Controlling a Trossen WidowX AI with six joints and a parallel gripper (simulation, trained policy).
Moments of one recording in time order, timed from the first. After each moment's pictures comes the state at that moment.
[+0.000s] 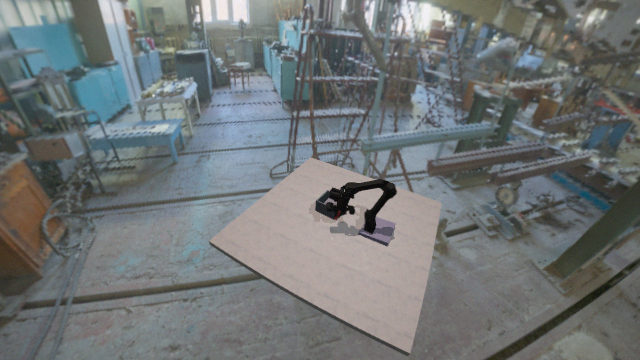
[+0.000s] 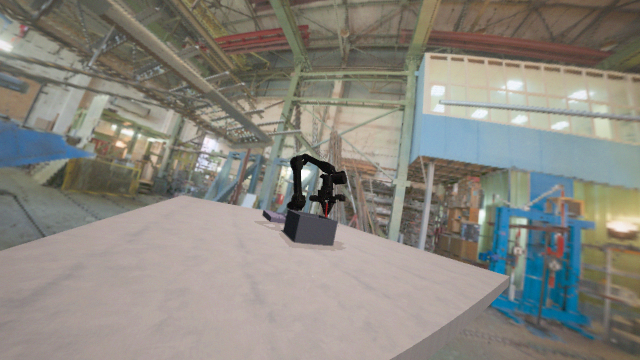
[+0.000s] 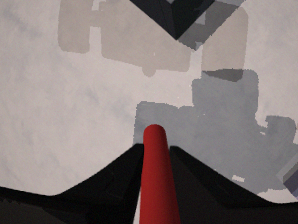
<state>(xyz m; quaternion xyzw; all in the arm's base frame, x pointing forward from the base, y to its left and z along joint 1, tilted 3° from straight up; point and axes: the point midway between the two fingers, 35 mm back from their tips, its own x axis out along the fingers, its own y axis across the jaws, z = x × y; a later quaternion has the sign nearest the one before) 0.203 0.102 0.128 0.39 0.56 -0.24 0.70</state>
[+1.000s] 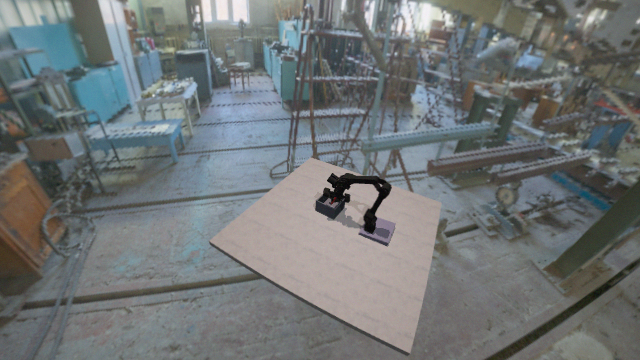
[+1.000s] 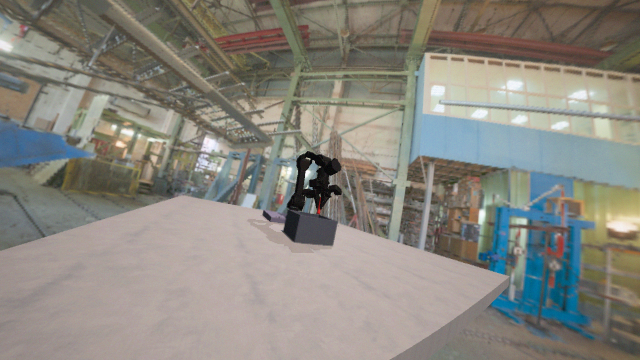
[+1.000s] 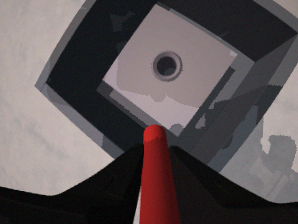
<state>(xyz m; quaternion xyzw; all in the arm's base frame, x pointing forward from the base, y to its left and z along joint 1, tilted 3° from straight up) 0.286 0.012 0.155 0.41 0.46 -0.30 0.73</state>
